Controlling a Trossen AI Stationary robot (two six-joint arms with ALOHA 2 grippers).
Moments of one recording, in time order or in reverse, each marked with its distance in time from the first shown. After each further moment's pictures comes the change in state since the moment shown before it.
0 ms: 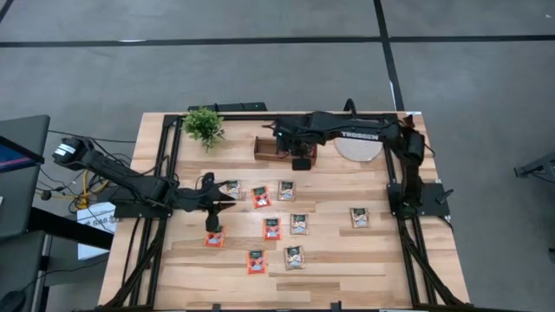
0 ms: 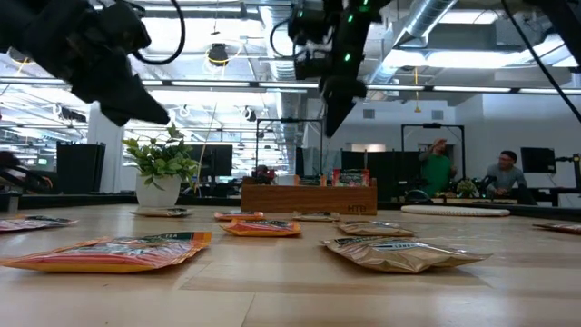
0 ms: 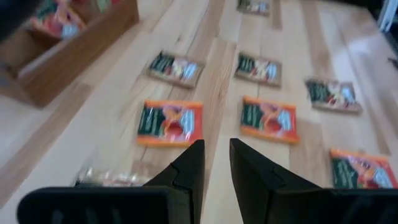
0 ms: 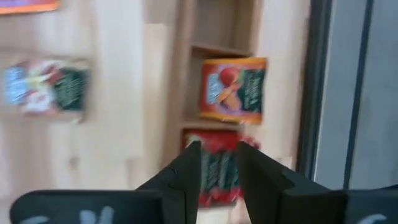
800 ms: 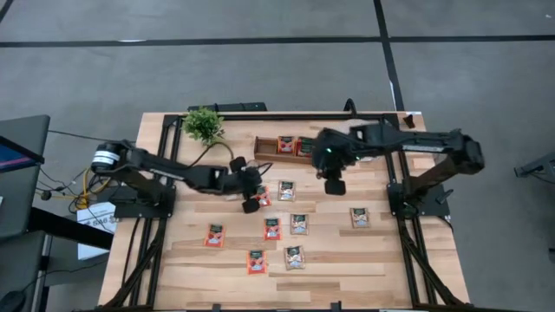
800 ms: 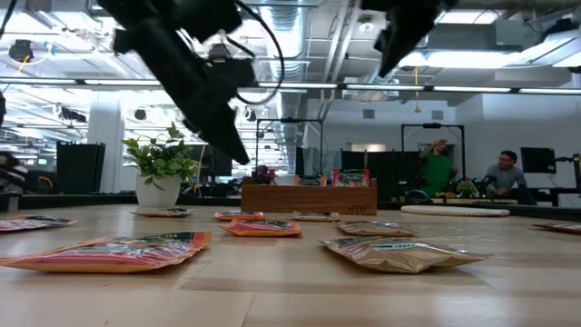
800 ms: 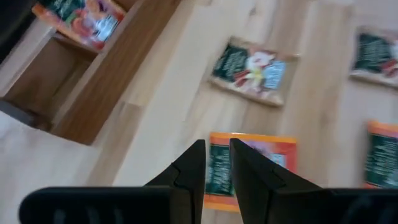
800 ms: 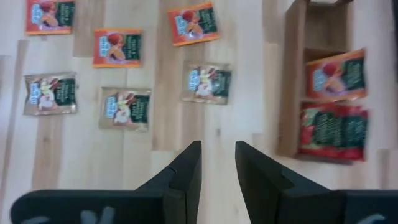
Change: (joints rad) left arm 0.315 0.600 0.464 -0.185 0.066 0.191; right arm 0.160 -0.508 -0.361 0.033 -0.286 0.232
